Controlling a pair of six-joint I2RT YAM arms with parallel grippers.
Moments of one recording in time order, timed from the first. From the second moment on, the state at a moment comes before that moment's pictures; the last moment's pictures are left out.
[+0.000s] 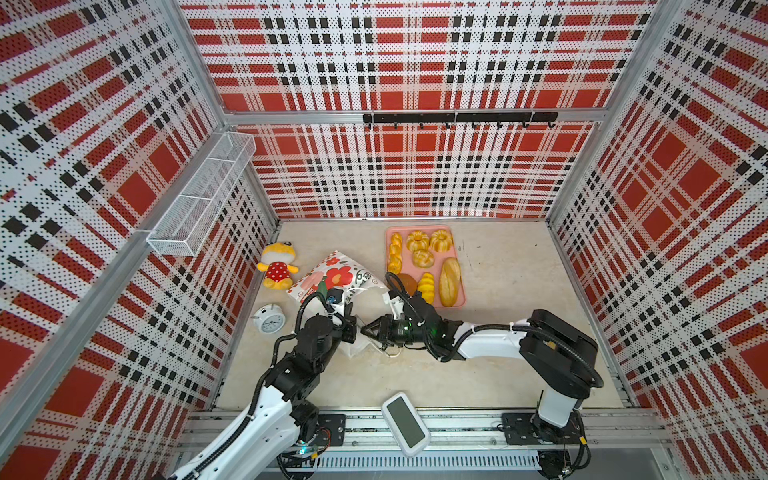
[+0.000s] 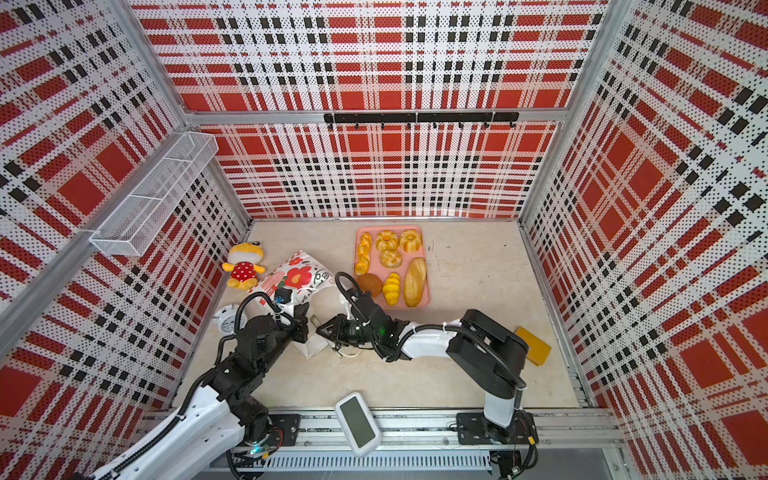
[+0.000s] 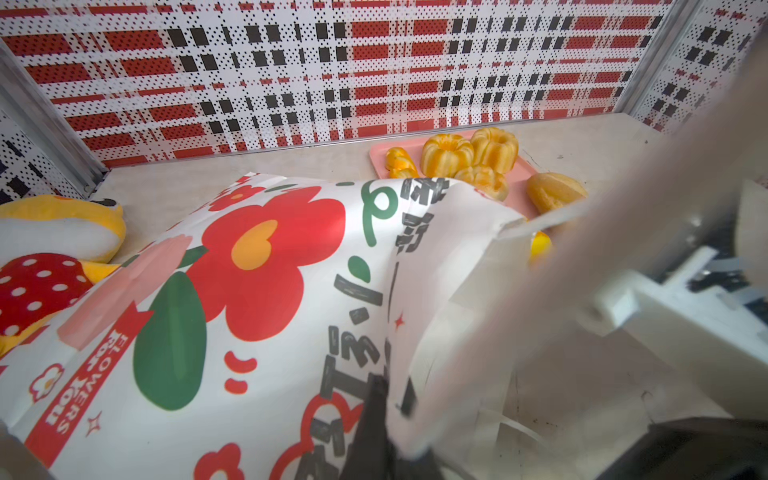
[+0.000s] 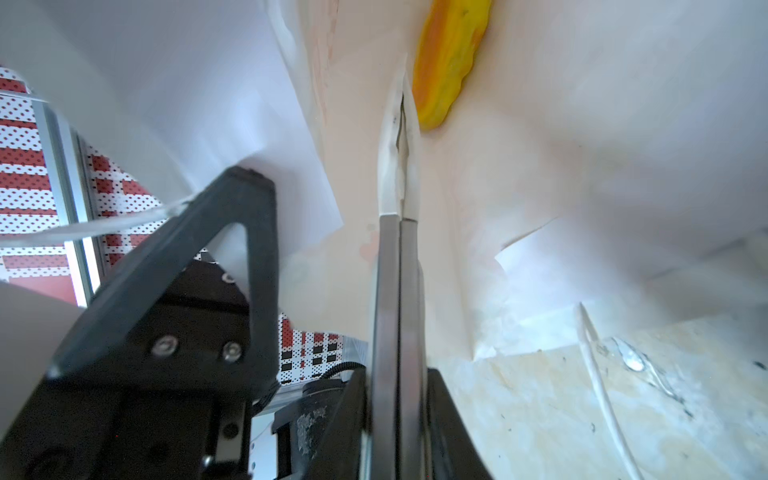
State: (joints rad) left arm -0.52 0.61 0.34 -0.05 -0.24 -0.11; right arm 1.03 1.76 0.90 0.49 -0.31 1.21
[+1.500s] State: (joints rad) left arm -0.51 0.55 0.40 -0.18 -0.08 0.16; right arm 1.13 2.09 1.00 0.82 -0.07 1.45
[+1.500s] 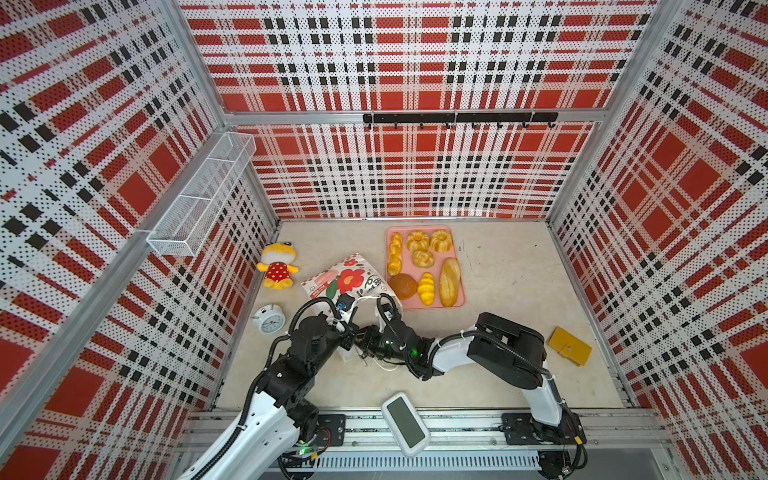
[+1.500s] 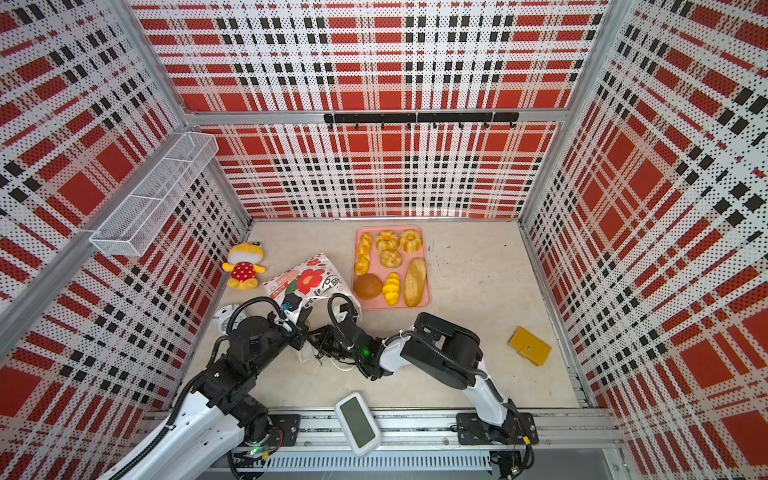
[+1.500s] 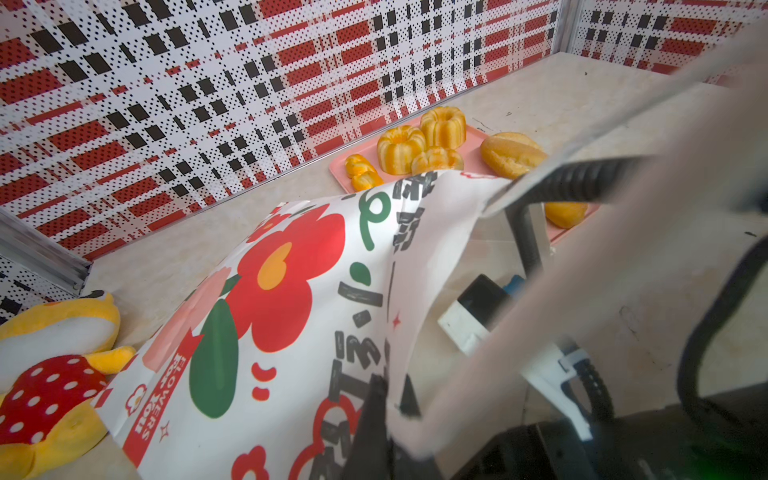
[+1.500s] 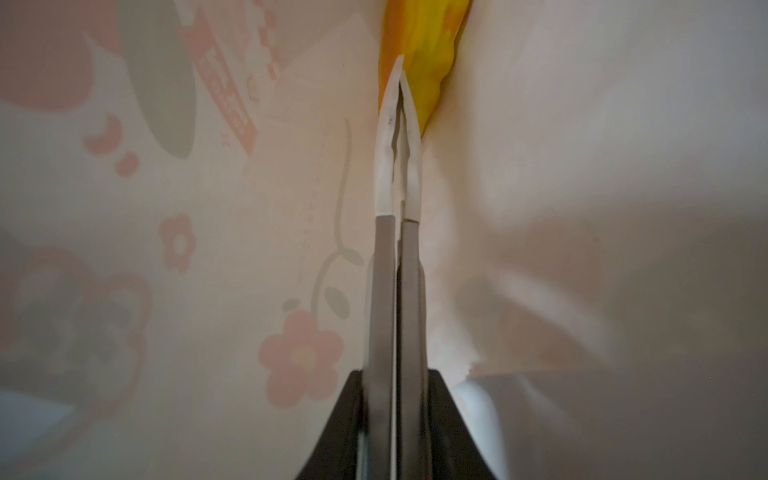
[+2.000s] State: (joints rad) left arm -0.52 0.59 0.40 -0.14 -0.10 0.17; right arm 1.07 2.15 1.11 0.80 -0.14 1.50
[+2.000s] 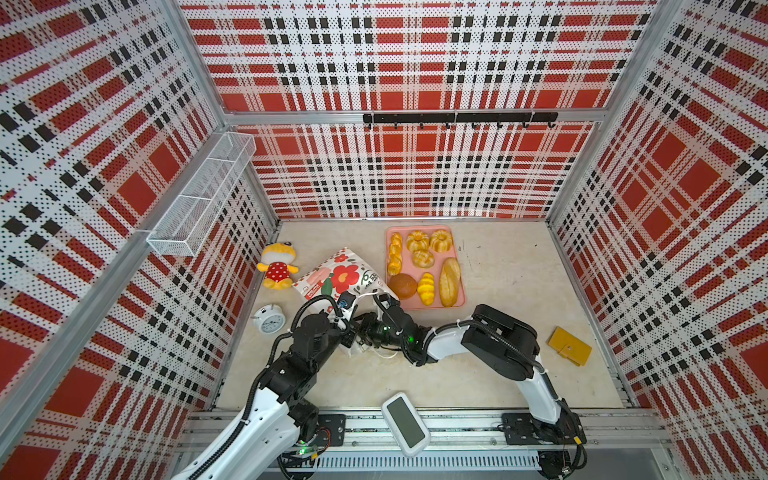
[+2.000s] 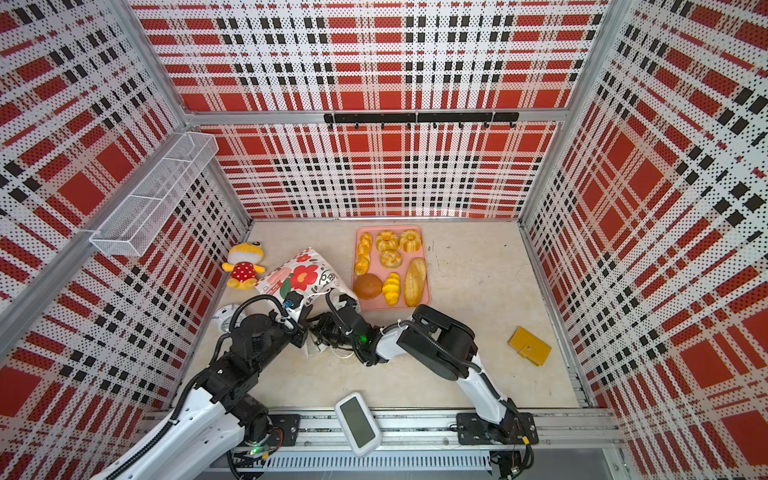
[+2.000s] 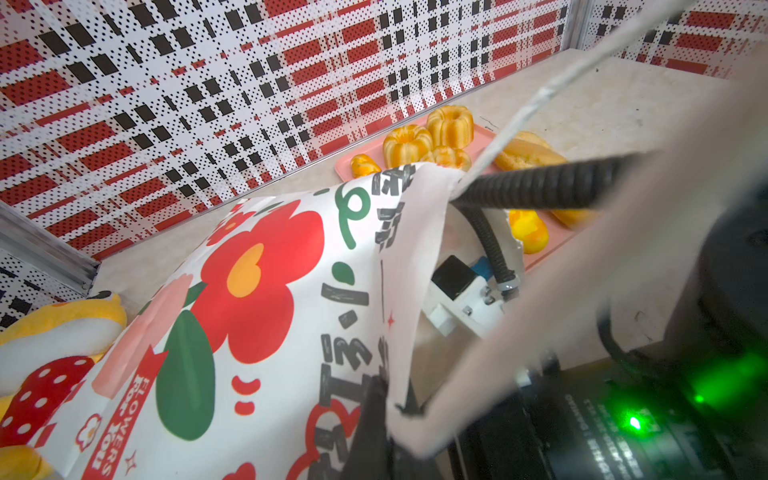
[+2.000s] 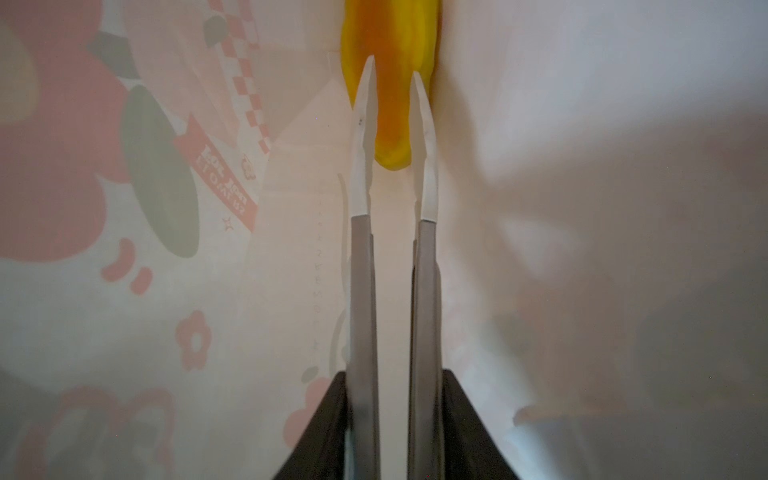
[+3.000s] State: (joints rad) left arm -0.54 0.59 0.39 -0.14 -0.09 0.17; right arm 1.02 2.11 1.02 0.80 -0.18 1.46
